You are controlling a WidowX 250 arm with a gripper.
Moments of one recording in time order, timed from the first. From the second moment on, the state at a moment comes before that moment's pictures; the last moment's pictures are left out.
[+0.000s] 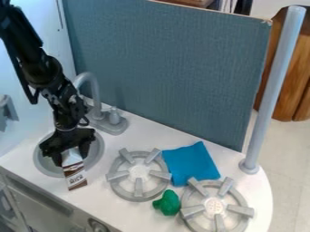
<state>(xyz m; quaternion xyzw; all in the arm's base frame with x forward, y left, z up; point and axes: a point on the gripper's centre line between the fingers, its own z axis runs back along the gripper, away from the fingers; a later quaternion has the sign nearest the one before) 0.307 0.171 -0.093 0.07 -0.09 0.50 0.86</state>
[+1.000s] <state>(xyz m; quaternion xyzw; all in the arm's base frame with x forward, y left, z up) 0.359 0.149 -0.012 0.01 -0.09 0.44 0.89</state>
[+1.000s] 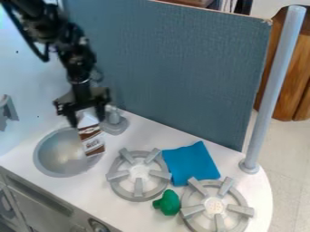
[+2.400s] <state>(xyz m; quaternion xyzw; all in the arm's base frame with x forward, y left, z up) 0.485 0.138 -0.083 0.03 -0.10 0.49 0.87</state>
